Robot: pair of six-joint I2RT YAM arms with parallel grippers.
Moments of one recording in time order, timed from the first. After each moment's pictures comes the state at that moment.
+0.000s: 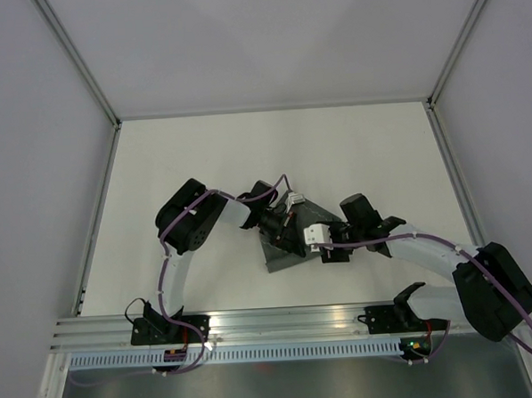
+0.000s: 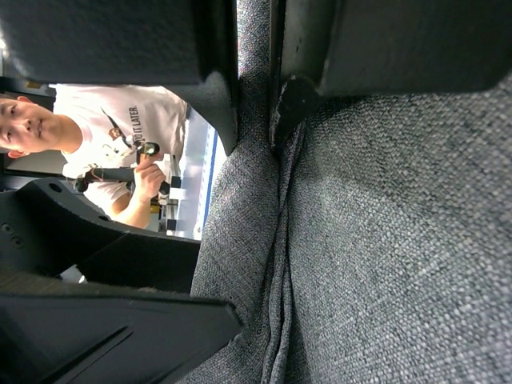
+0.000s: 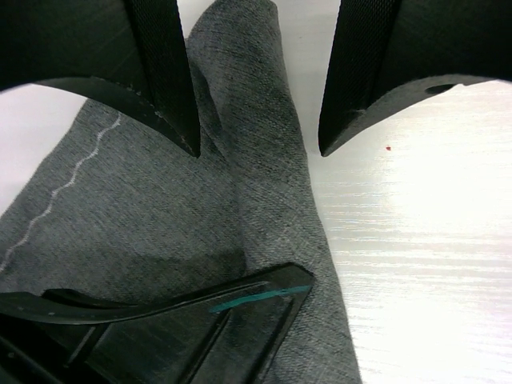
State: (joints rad) left arm -0.66 2.20 1.07 0.16 1.24 -0.44; right arm 0.53 1.24 0.51 -0.25 -0.52 -1.03
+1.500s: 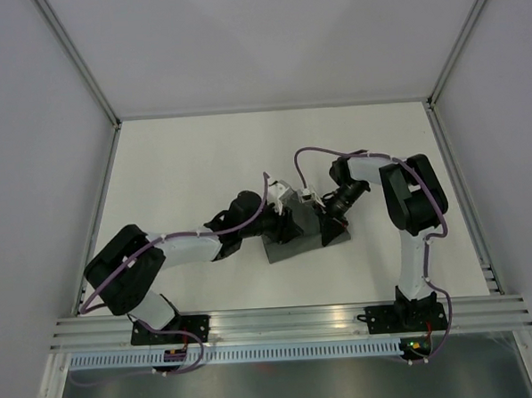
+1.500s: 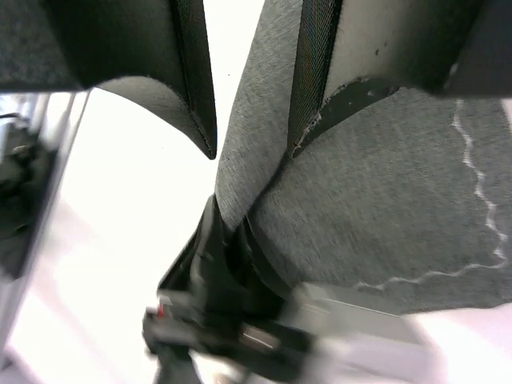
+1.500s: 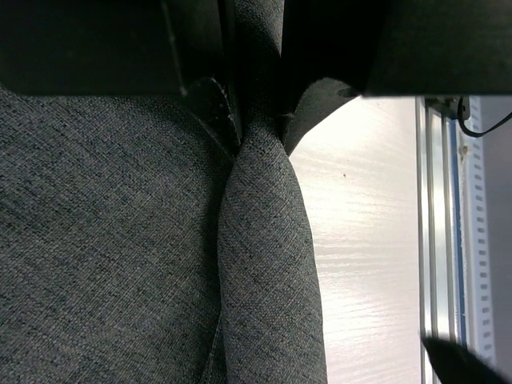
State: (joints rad) left arm -0.77 1.56 0.68 0.48 0.40 -0.32; right arm 0.30 2.06 1.28 -1.15 -0.86 -1.26
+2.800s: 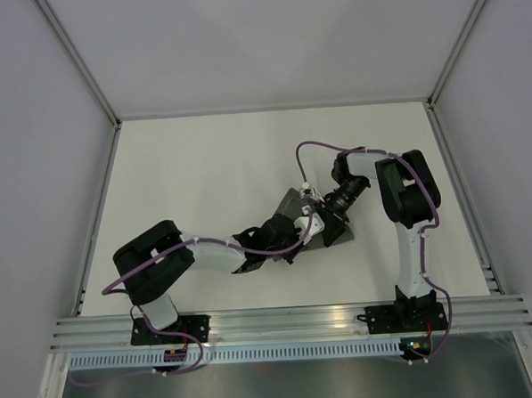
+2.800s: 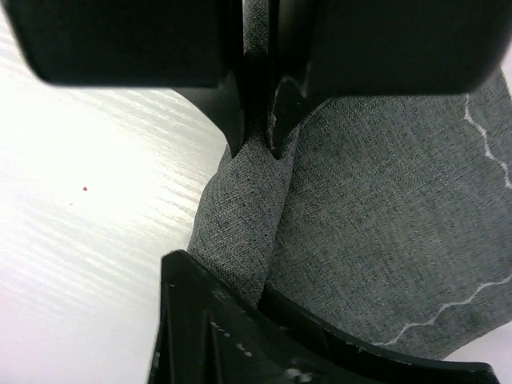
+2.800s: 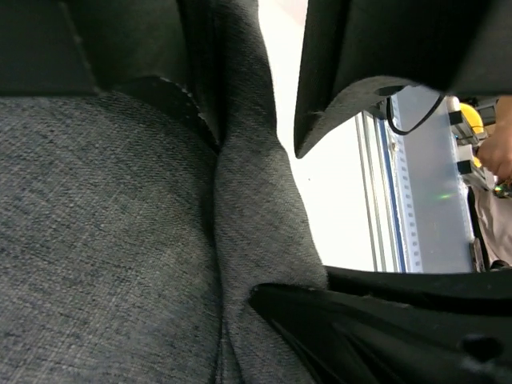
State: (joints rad) left arm -1.06 1.72 0.74 0.38 0.00 0.08; right arm 0.28 2.19 1.39 -1.30 -0.87 -1.15
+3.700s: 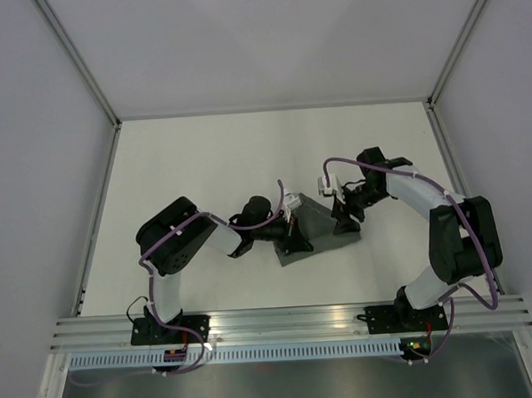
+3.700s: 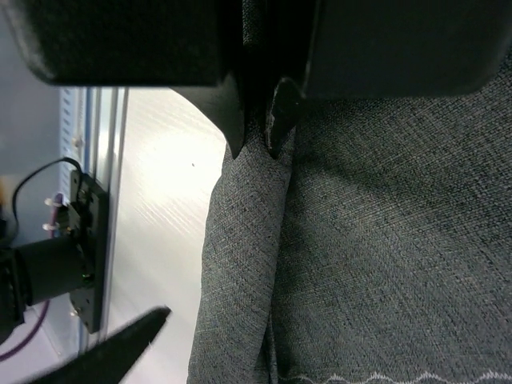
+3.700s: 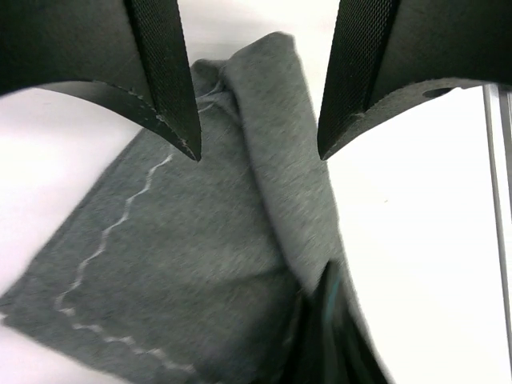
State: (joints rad) left arm -0.79 1.96 0.72 0.78 0.69 -0.43; right arm 0.20 1.63 1.07 -0.88 -0.81 -1.18
